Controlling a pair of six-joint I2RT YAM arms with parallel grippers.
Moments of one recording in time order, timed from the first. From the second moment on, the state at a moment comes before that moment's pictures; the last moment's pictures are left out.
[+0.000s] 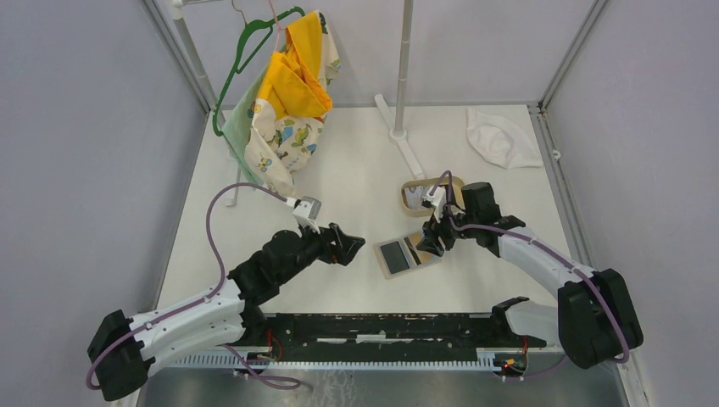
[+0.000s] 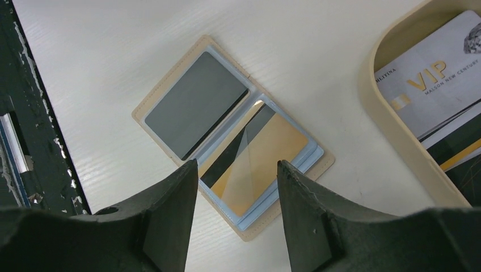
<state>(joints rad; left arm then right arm) -0.90 0.75 0.35 0.17 -0.17 -0.59 0.34 1.20 0.58 -0.22 -0.71 -0.43</state>
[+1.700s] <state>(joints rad) -0.95 1.29 0.34 0.48 0.06 -0.71 0.26 1.42 0.58 -0.17 -0.71 -0.11</state>
